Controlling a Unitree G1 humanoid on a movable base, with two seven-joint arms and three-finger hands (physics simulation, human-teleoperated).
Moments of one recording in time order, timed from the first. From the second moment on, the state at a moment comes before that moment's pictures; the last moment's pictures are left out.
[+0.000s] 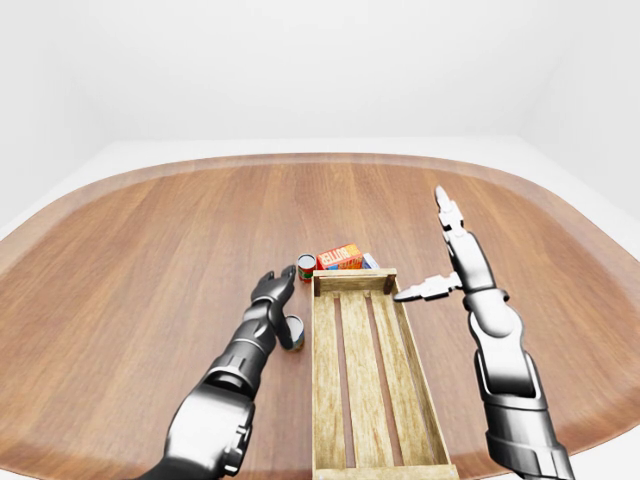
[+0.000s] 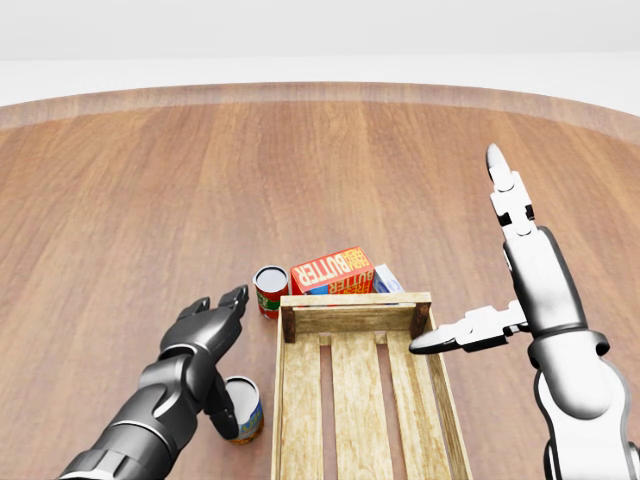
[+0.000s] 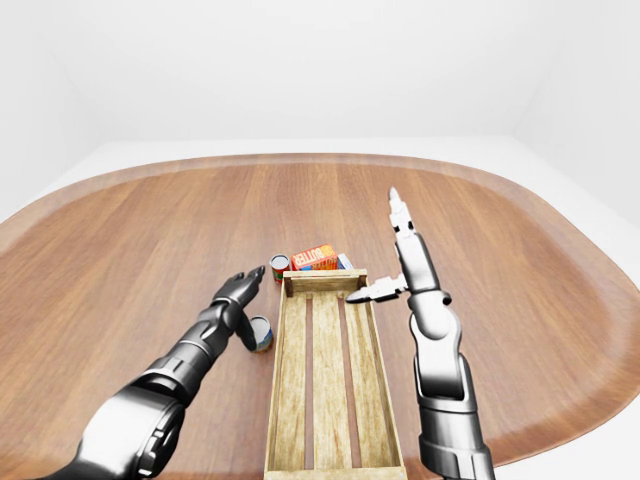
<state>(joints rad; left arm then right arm) -0.74 0.06 -0.12 1.19 0.98 0.09 0.00 -0.22 -0.17 -0.15 -0.12 -0.34 0.09 0.18</state>
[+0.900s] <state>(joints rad) -0.68 0.01 -0.14 1.29 1.00 0.09 0.09 -0.20 -0.17 -0.15 -0.11 -0.33 0.09 0.17</state>
